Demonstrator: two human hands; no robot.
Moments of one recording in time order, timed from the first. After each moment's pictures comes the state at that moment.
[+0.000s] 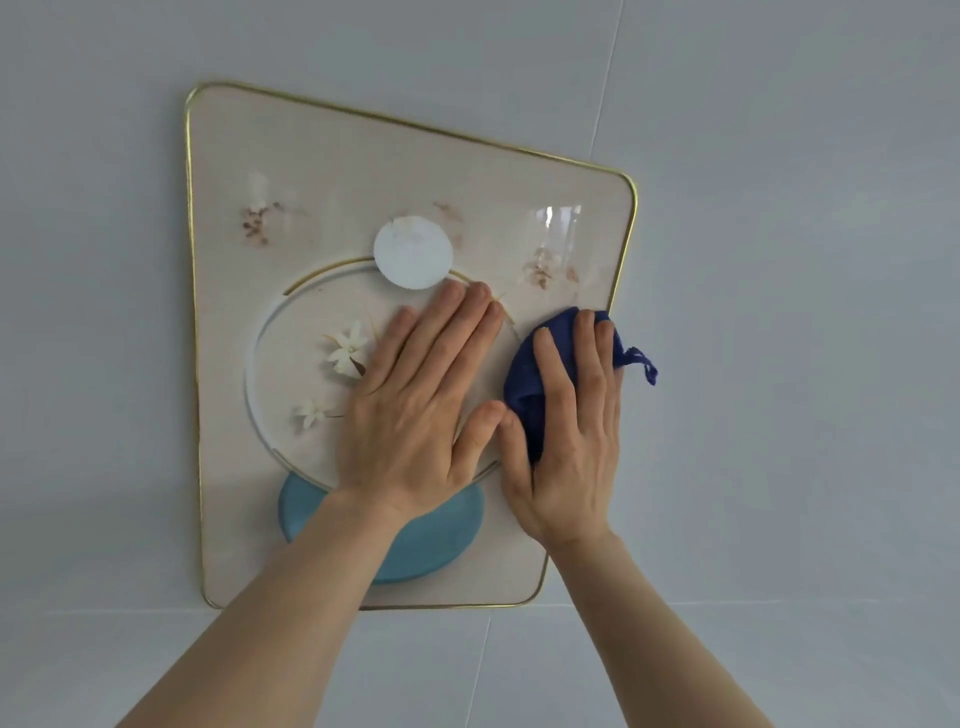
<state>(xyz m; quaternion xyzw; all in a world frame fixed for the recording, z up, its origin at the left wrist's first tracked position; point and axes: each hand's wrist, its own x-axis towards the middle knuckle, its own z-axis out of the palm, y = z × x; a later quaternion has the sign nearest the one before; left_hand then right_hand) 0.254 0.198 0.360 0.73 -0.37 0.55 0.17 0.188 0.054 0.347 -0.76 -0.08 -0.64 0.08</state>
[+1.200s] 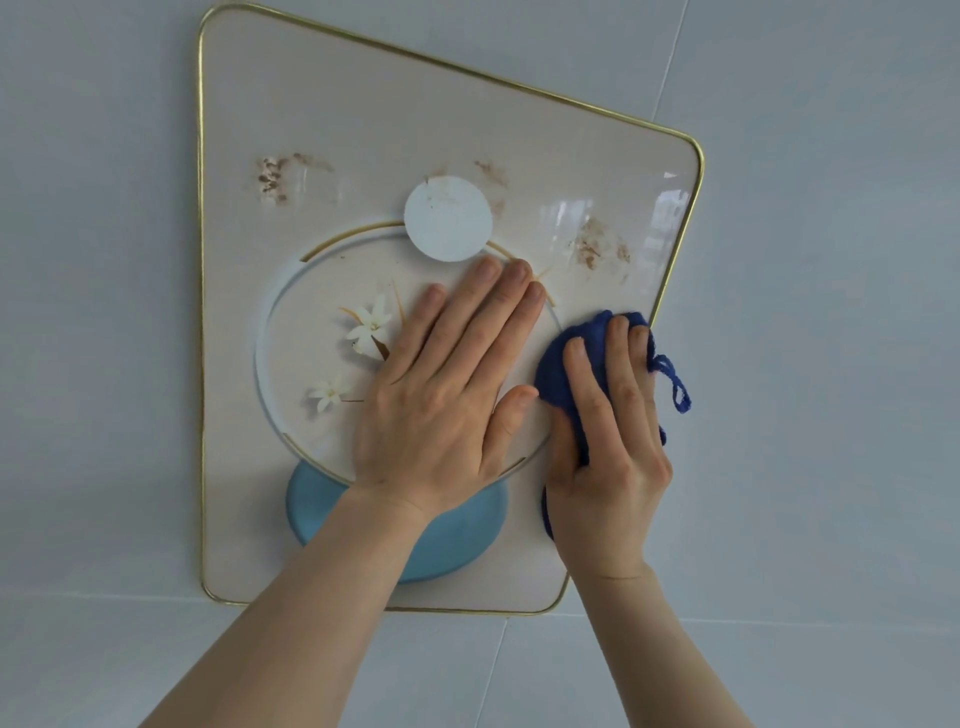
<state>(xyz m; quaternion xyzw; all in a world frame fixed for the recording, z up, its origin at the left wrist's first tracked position) 0.260 0.191 0.354 0.70 -0.34 0.60 0.16 0.196 0.054 0.328 -0.71 -0.04 -0.70 0.07</state>
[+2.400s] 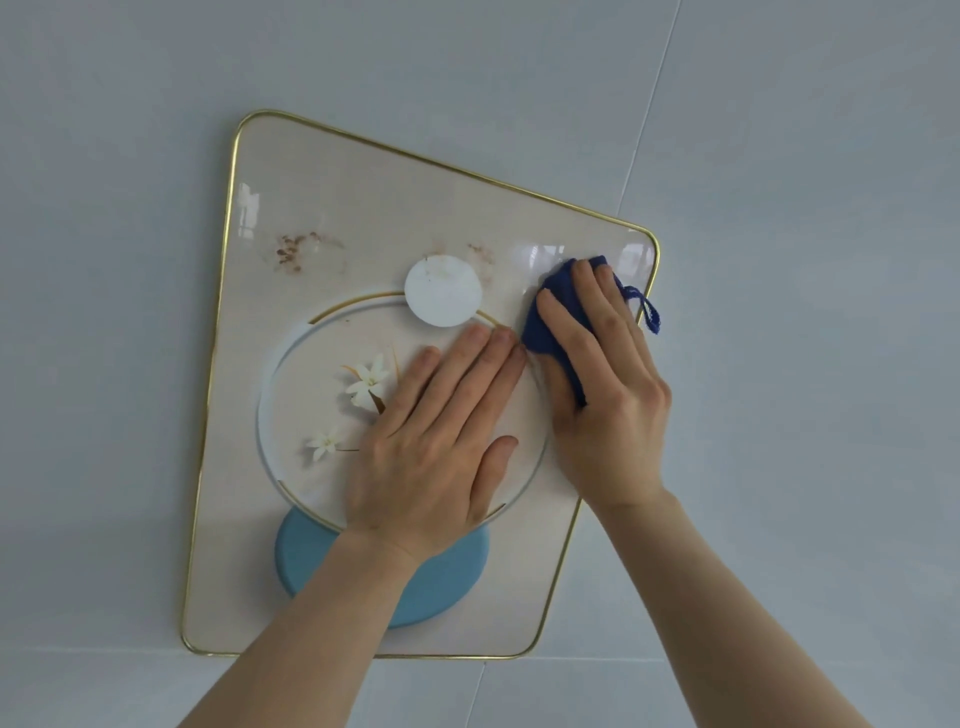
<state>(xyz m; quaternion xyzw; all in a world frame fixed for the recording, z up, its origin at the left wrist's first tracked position) 0.259 0.191 0.352 0.71 -0.32 0.61 0.14 0.191 0.051 0.422 -0.72 -0.11 -0.68 -0.03</state>
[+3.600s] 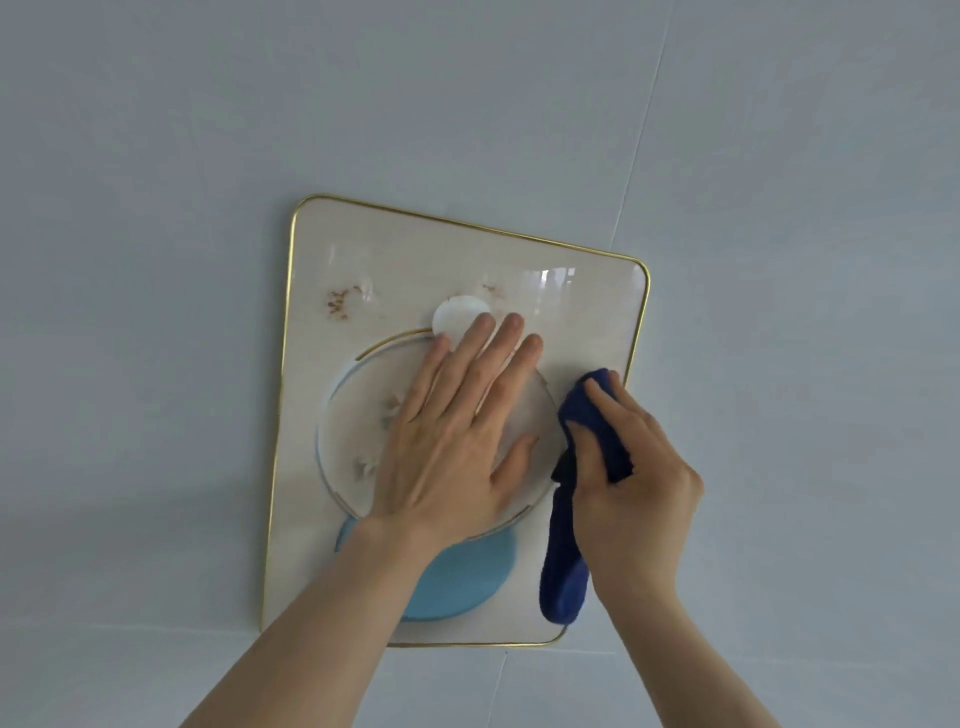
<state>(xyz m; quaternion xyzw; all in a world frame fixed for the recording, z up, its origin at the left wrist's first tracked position) 0.229 0.214 0.387 0.71 -0.35 0.57 0.21 0.133 0.087 0.387 -0.71 -0.01 -0.65 0.28</state>
